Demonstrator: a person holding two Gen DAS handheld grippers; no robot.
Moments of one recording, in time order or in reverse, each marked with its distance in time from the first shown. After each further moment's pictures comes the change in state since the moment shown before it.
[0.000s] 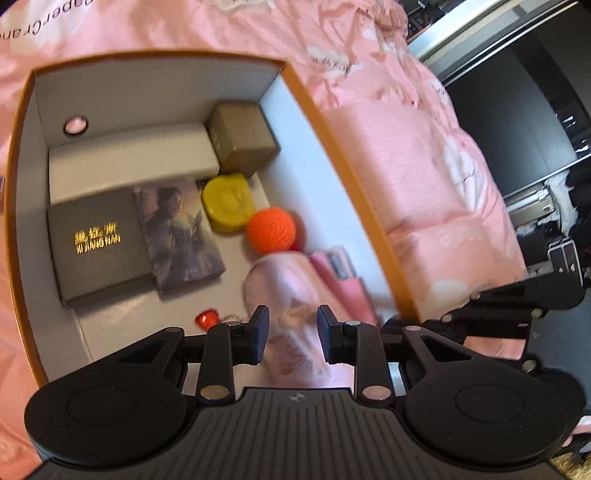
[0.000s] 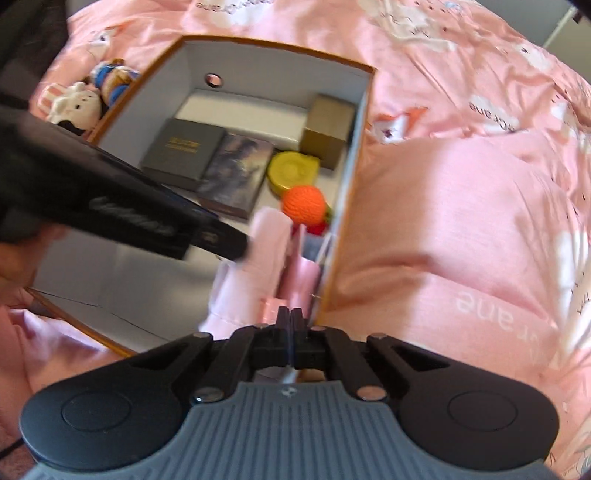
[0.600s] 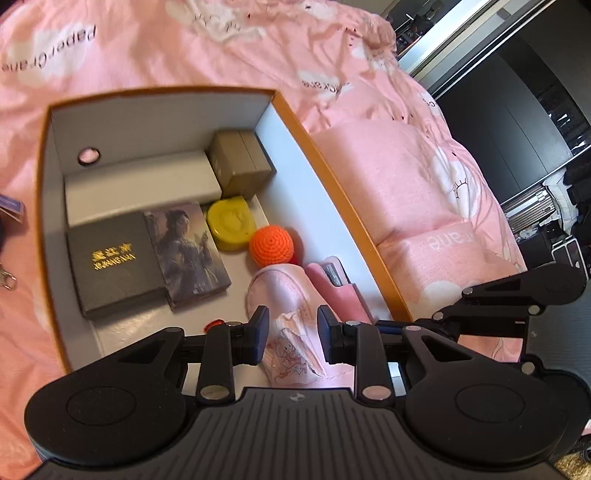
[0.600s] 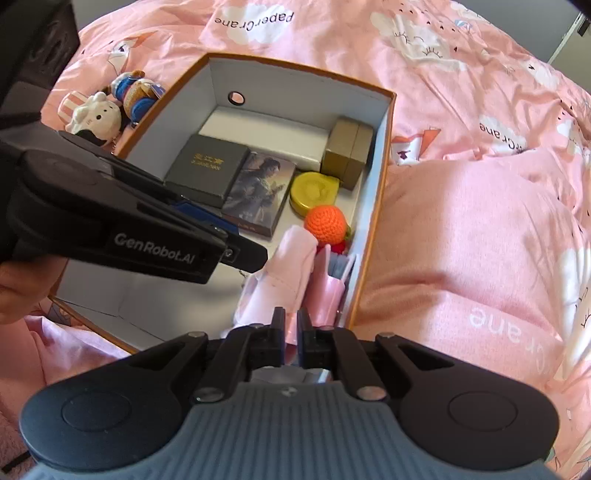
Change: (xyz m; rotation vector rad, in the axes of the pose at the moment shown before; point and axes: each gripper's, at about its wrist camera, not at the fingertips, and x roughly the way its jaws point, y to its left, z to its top) left arm -0.030 -0.010 -0.009 0.063 -0.103 0.036; right arm -0.014 0.017 0.002 -0.038 -0.067 0.002
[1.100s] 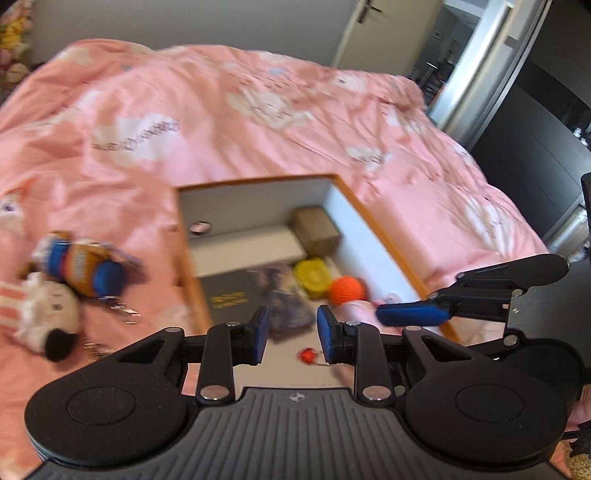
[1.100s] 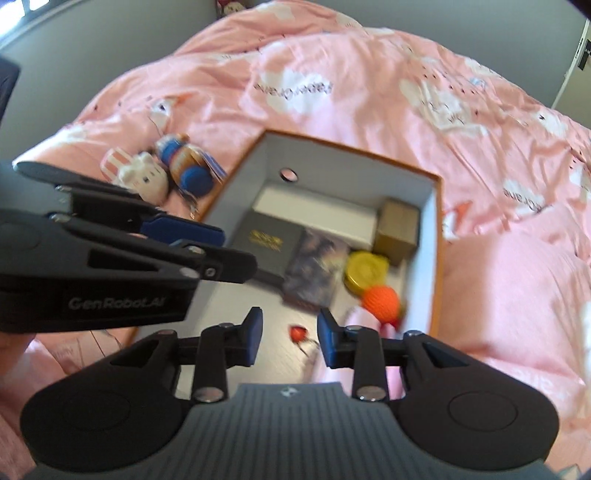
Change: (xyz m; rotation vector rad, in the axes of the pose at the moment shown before) left arm -0.087 0.010 -0.028 0.051 -0.249 0.235; right arm -0.018 0.052 0.022 -0.002 -0.219 0.071
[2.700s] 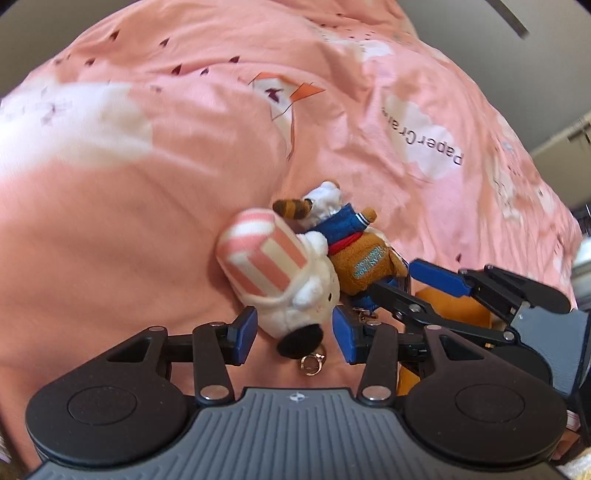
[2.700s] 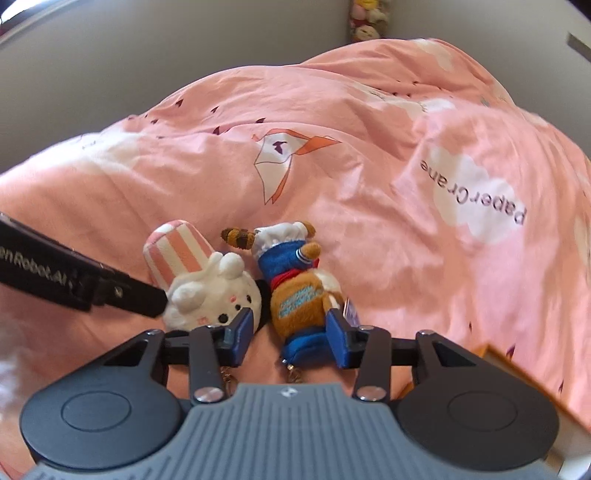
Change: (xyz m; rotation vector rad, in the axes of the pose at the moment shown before) left arm -0.005 0.231 -0.019 -0.700 0.064 0.227; right arm 0.162 0.121 0.143 -0.394 -0.064 0.189
